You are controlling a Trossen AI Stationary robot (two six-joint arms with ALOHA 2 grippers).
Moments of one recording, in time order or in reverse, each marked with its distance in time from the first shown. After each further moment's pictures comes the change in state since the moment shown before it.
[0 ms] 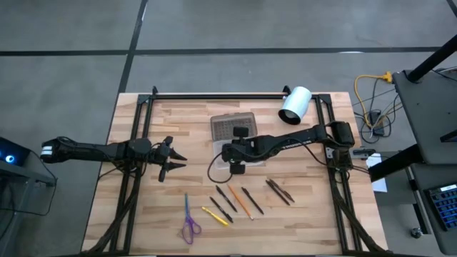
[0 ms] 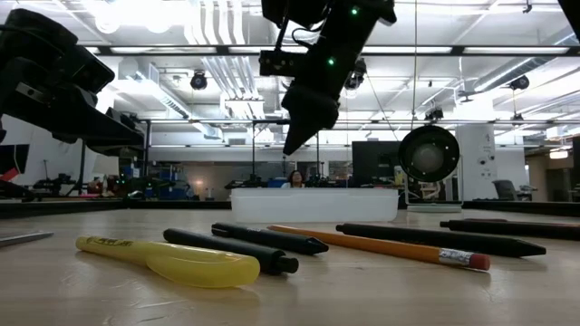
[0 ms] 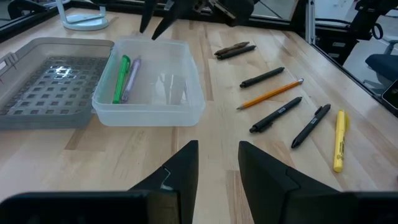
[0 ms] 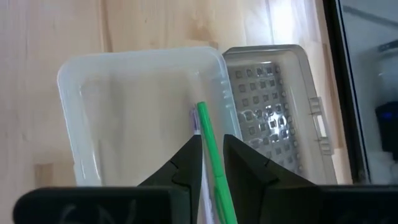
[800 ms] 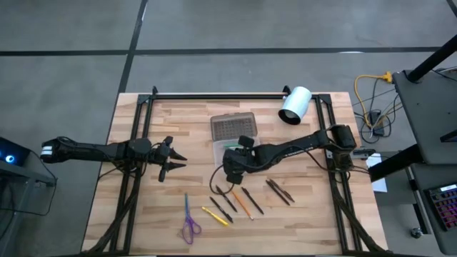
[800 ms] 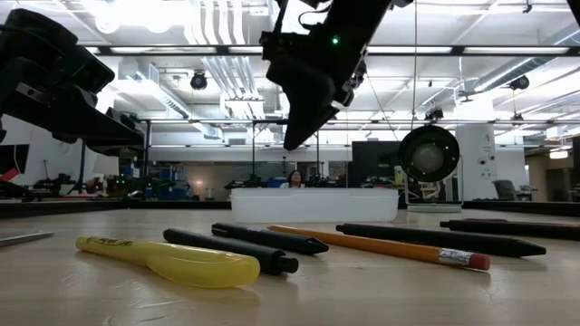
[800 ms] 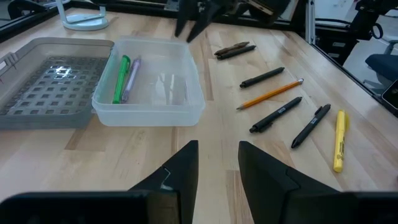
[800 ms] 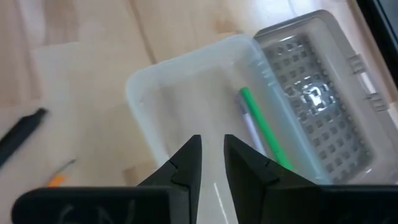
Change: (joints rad) left arm 0.000 0.000 0.000 0.000 0.000 0.000; right arm 0.094 0.000 0.007 -0.046 -0.004 0.356
